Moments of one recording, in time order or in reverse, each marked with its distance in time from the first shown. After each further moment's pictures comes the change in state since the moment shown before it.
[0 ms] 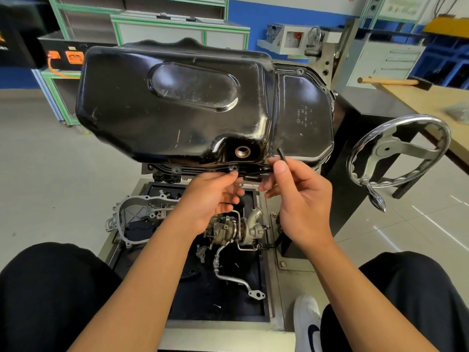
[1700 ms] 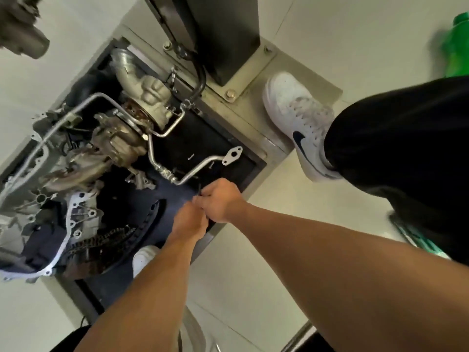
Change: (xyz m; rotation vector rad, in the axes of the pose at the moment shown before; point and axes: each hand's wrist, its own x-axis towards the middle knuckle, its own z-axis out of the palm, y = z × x) left_hand 0.143 -0.462 -0.068 1.903 -0.620 -0.089; right_hand -0.232 0.362 -0.014 -0.233 -0.031 1.376
